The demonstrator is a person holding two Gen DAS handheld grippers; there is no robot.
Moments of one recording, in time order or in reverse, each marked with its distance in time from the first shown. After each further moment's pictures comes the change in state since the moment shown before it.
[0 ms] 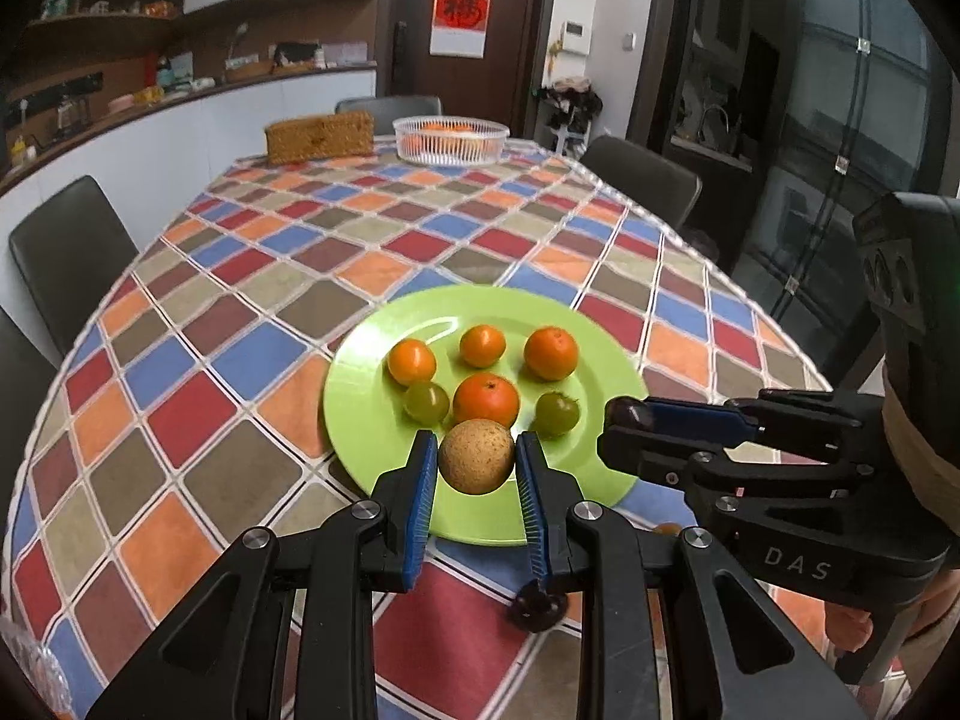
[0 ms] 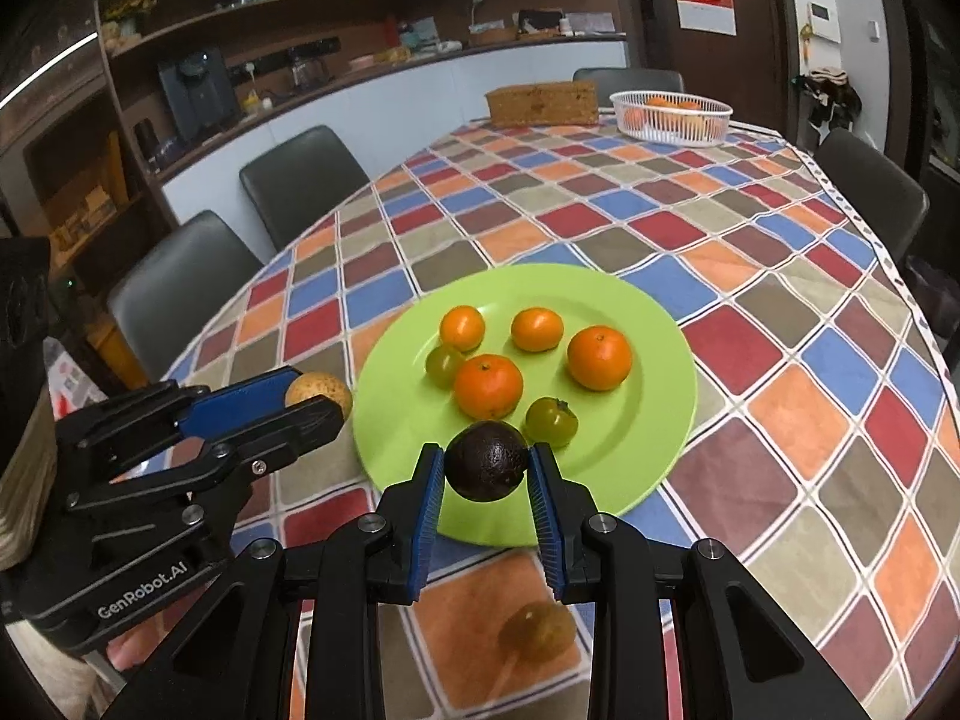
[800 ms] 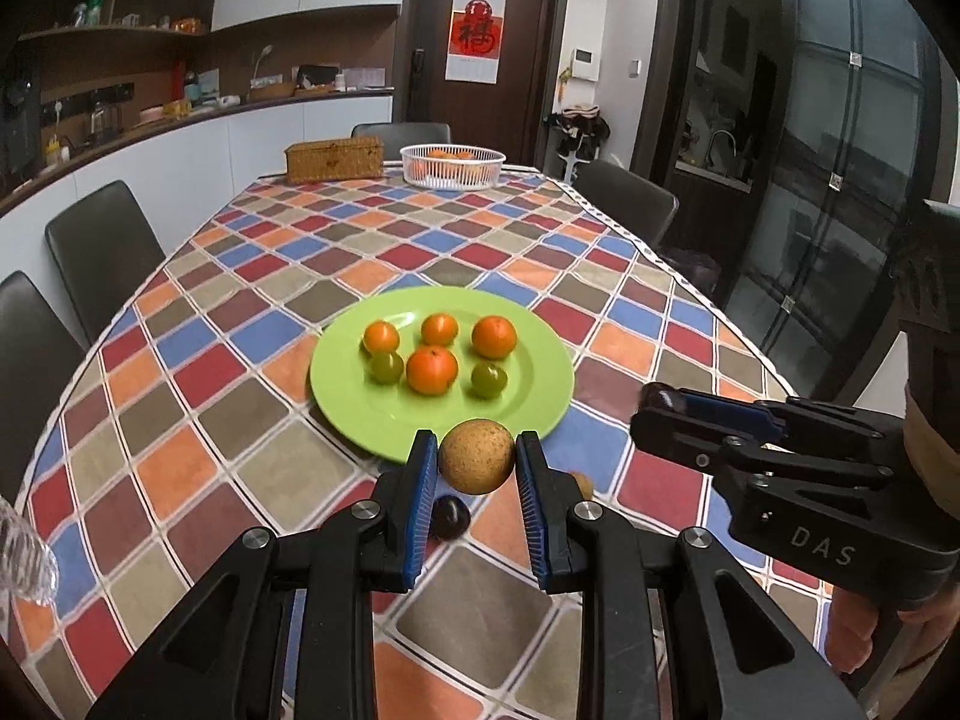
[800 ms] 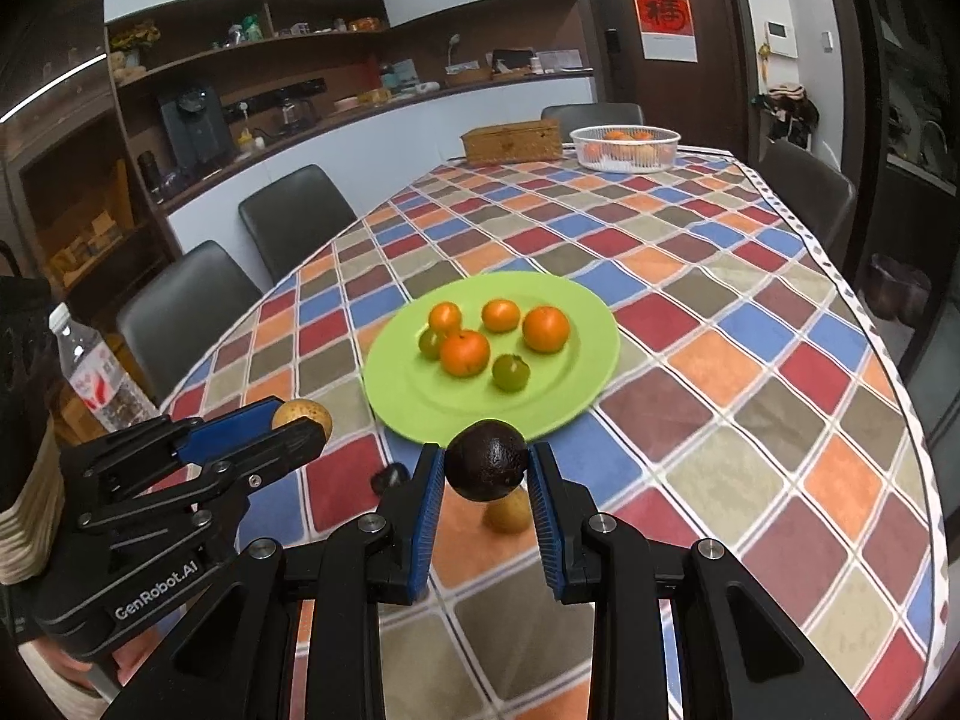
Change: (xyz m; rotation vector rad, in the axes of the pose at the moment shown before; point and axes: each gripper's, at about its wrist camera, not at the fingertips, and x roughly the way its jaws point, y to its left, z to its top) left arm -0.070 -0.056 -0.035 -0.033 -0.085 0.049; right arm -0.084 -0.005 -0.048 0.038 -0.106 -0.037
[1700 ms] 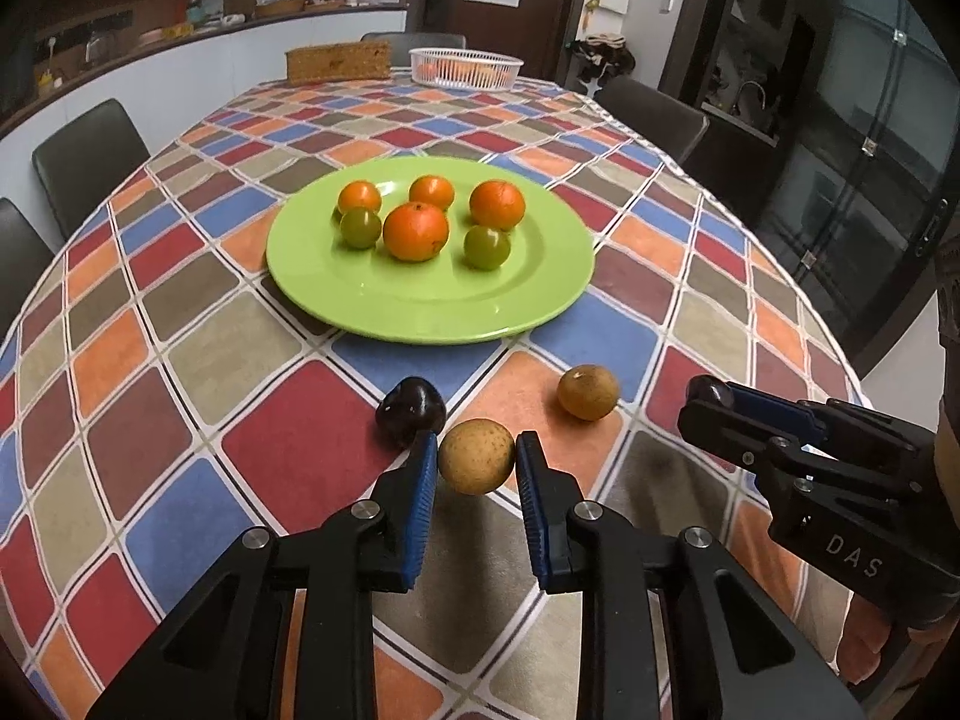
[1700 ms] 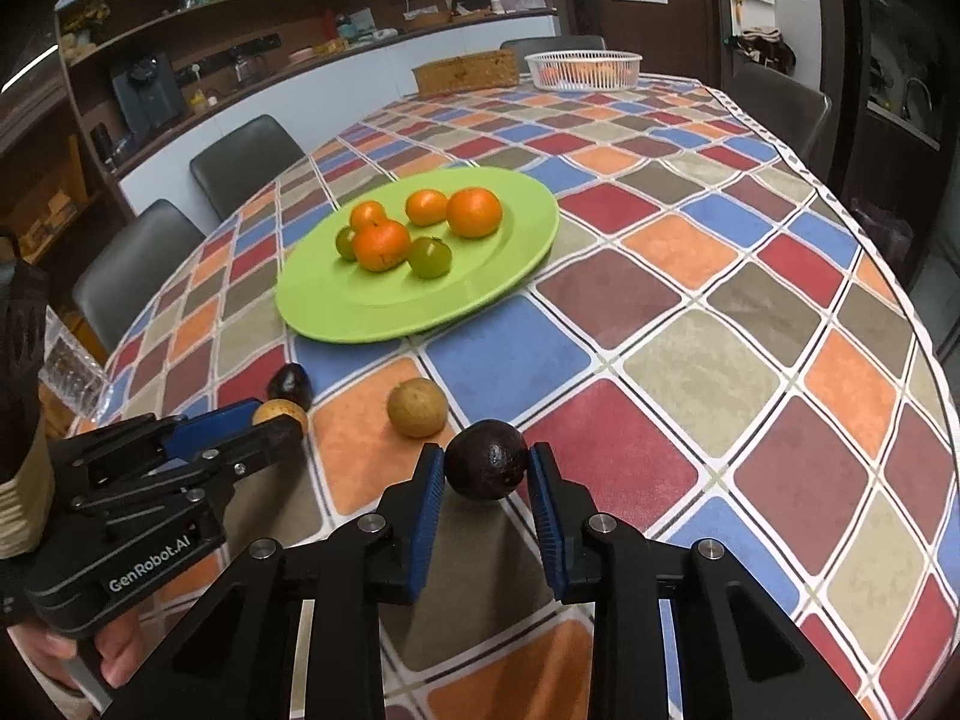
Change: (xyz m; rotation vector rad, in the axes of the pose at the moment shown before) left arm 0.057 -0.010 -0.045 -0.062 0.193 0.007; right arm 0.034 -0.036 -0.049 0.051 0.130 -0.069
